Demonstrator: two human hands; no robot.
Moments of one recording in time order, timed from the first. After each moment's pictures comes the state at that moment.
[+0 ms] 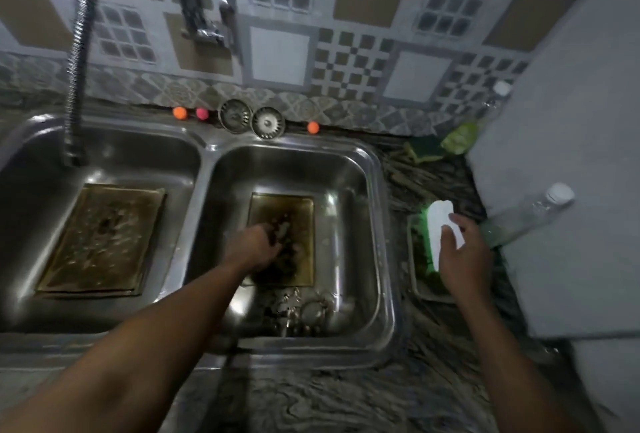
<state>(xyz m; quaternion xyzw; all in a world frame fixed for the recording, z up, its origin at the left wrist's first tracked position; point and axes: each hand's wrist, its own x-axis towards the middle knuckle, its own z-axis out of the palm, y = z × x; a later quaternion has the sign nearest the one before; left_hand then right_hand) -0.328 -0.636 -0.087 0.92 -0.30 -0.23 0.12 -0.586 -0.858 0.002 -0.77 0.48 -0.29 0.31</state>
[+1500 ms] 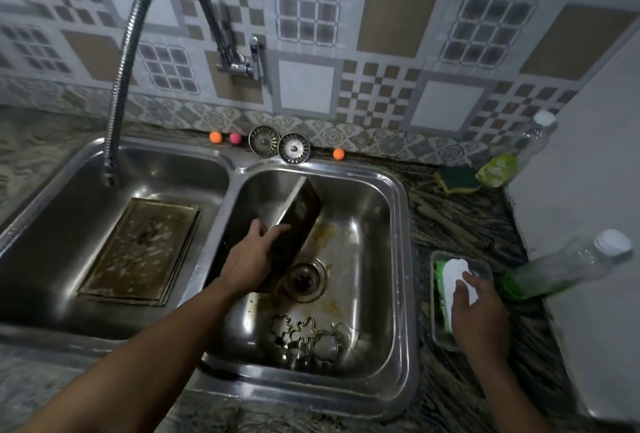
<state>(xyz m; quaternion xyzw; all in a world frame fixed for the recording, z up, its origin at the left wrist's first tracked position) -0.339 -0.639 -0.099 0.90 -0.37 -0.12 0.21 -0.627 -0.891 -0.061 -0.75 0.53 -0.21 0.33</state>
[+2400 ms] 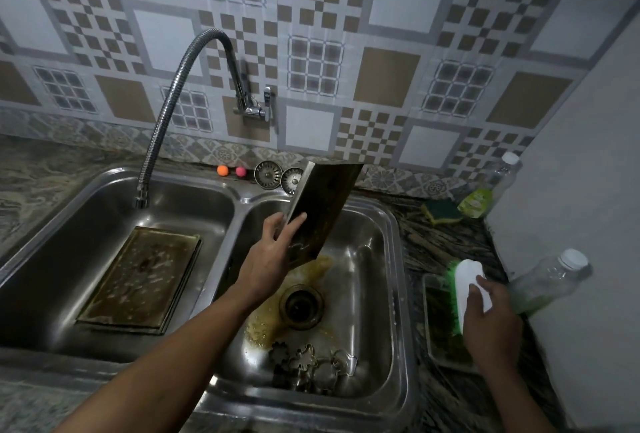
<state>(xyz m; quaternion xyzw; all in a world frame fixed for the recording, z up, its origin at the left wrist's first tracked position) -0.354 -0.650 -0.031 0.84 -0.43 0.05 0.33 -0.628 -0.886 -0.006 -0.73 0.50 -0.32 0.33</state>
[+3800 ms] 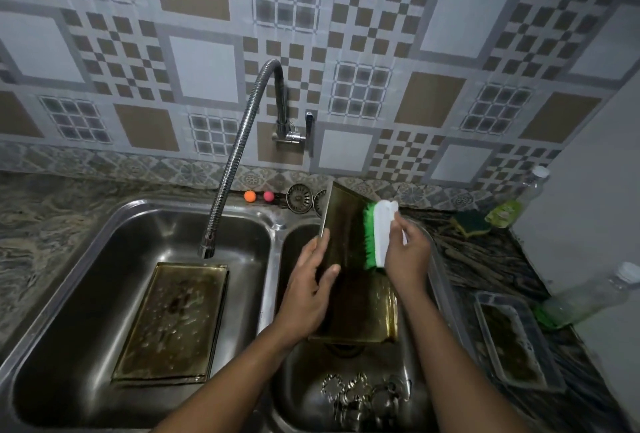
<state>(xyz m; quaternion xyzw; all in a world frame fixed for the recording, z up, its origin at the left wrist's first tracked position) -0.313 -0.595 -0.005 0.70 -0.37 -0.15 0.60 -0.382 -0.753 0.039 -0.67 0.43 -0.38 0.46</state>
